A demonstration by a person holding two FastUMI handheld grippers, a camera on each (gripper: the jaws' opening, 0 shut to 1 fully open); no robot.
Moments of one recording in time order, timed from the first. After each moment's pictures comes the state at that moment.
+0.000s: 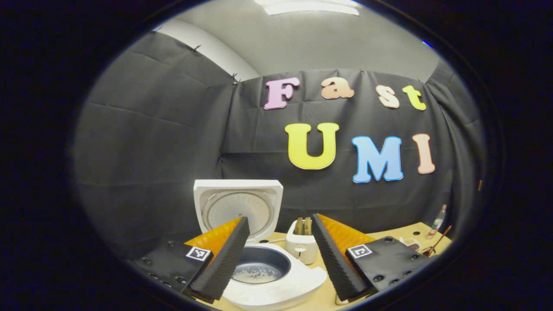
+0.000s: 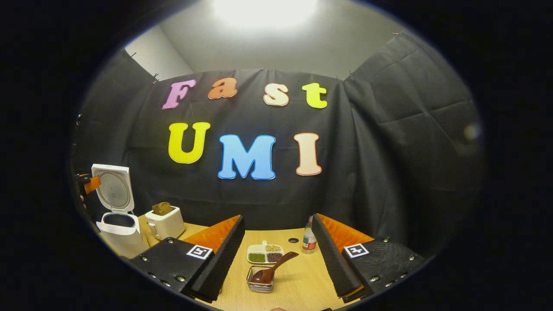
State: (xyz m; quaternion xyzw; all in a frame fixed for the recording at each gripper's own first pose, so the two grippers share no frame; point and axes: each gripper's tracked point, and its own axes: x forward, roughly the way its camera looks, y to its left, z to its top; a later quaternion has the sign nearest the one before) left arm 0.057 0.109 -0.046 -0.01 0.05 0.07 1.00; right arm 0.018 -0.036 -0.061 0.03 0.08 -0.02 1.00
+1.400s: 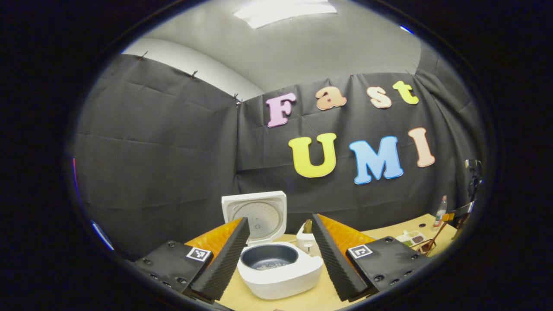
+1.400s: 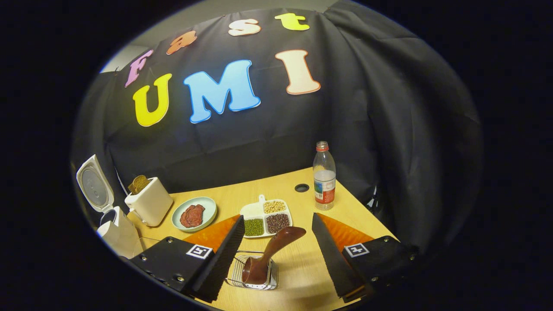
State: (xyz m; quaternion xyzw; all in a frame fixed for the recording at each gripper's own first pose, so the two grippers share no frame) left arm -0.046 0.083 0.002 0.04 0.04 0.13 0.99; right arm 0.126 -0.056 -0.272 0.14 0.30 -0.01 0.94
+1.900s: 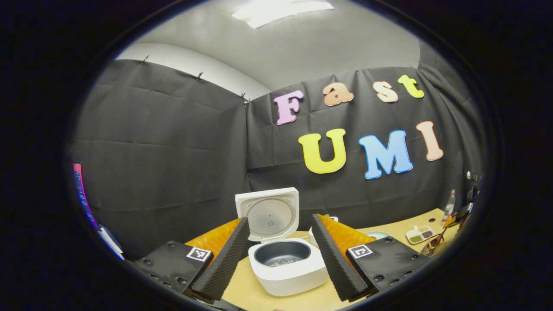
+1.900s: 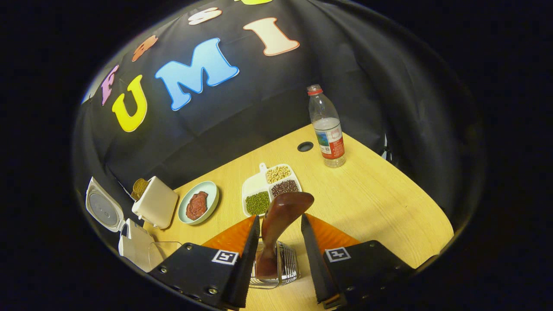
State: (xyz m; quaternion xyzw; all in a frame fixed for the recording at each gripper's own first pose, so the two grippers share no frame) left arm -0.059 0.099 -0.001 0.06 0.05 0.16 0.98; right arm 0.117 -0.029 -0.334 0.24 0.40 0.00 0.89
